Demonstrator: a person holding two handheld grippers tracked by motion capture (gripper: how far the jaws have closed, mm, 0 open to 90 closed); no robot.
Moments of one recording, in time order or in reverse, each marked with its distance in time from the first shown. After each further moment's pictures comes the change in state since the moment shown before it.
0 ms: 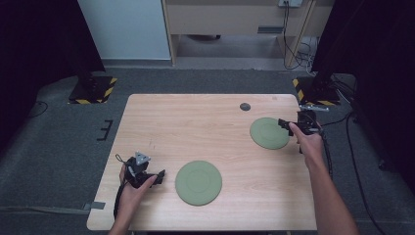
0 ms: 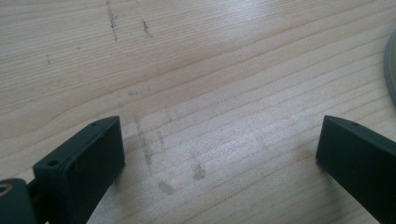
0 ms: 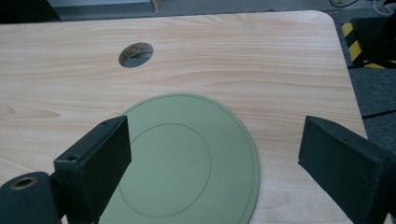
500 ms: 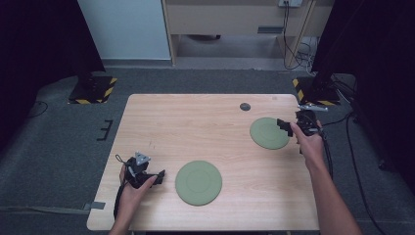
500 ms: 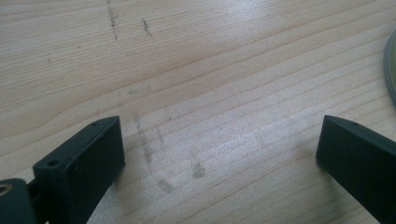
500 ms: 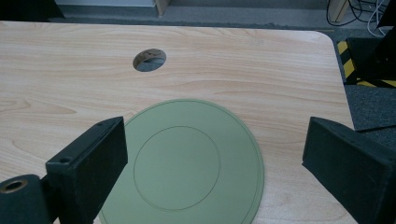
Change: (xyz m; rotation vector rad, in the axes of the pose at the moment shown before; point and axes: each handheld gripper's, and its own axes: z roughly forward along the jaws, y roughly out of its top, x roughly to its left) left arm -0.001 0.000 0.000 0.001 0.002 -0.004; right arm 0.014 0.004 -0.017 -0.032 -0.003 -0.064
